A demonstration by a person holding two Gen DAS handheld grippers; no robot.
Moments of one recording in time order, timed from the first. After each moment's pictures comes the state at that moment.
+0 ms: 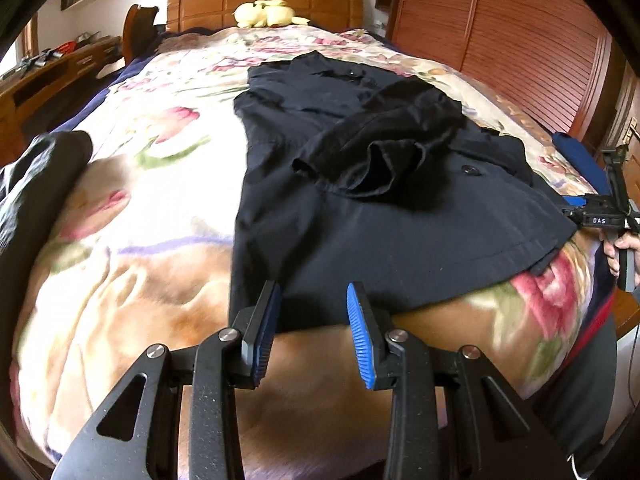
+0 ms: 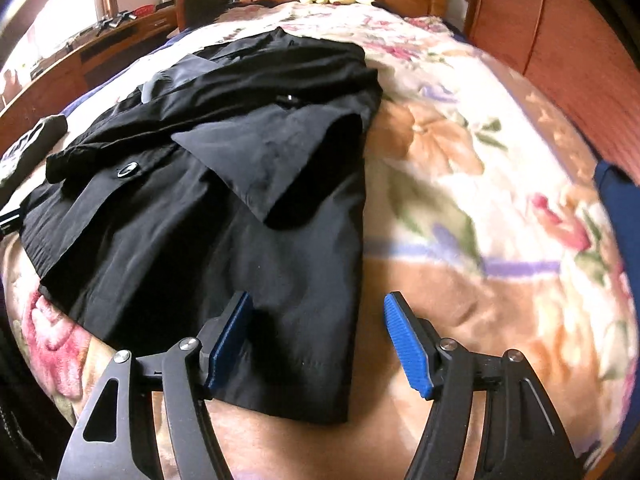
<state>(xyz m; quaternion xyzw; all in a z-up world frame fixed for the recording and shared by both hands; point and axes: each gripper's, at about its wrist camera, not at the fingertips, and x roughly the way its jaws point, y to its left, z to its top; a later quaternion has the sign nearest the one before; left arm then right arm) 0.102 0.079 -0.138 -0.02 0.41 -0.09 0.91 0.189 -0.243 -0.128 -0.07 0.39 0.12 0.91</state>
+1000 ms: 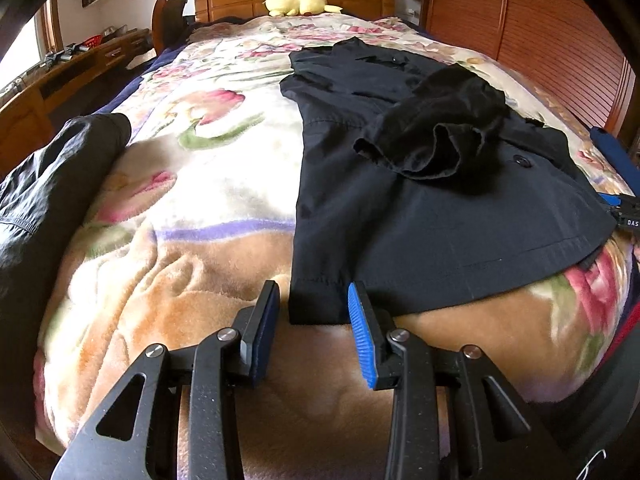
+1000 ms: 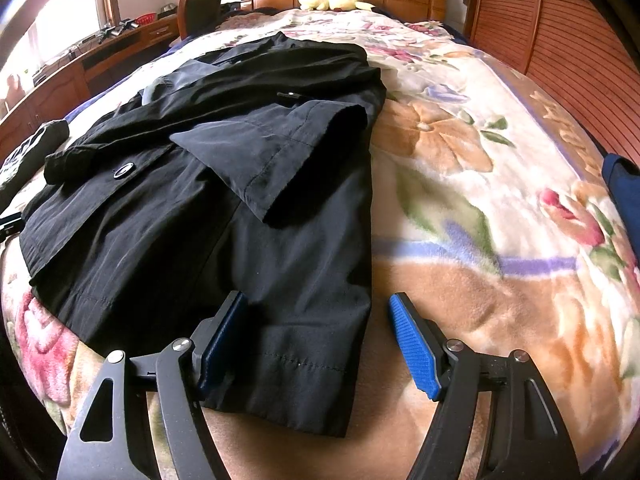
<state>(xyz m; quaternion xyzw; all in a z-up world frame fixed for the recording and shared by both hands) 0.108 0.100 -0.152 0.00 0.43 -0.02 0.90 0.191 -0.245 -0.138 -0.07 0.37 0.12 0.92</state>
